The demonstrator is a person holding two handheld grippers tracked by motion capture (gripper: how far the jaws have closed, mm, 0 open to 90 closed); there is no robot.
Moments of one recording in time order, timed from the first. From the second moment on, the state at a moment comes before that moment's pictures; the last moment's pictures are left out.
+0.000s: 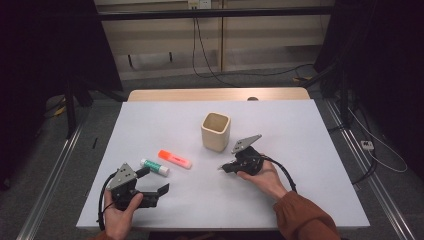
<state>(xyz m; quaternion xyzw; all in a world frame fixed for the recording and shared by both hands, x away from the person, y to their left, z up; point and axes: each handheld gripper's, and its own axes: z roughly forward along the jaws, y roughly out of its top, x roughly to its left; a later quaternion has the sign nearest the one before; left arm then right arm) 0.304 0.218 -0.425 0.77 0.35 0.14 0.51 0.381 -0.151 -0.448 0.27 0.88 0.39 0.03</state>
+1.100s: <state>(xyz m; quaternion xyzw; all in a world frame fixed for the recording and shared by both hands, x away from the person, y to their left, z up) 0.305 0.217 -0.425 0.77 0.35 0.14 0.51 0.405 -0.128 -0.456 0.29 0.88 0.38 0.06</state>
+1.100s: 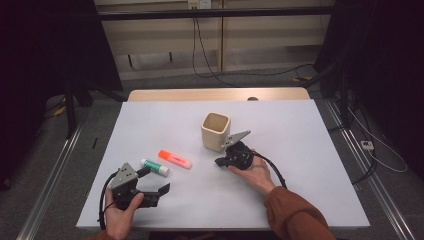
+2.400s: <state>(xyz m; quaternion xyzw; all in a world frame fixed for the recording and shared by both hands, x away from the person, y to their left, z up) 0.305 0.217 -0.425 0.77 0.35 0.14 0.51 0.403 -0.155 -0.424 0.28 0.85 0.44 0.05</state>
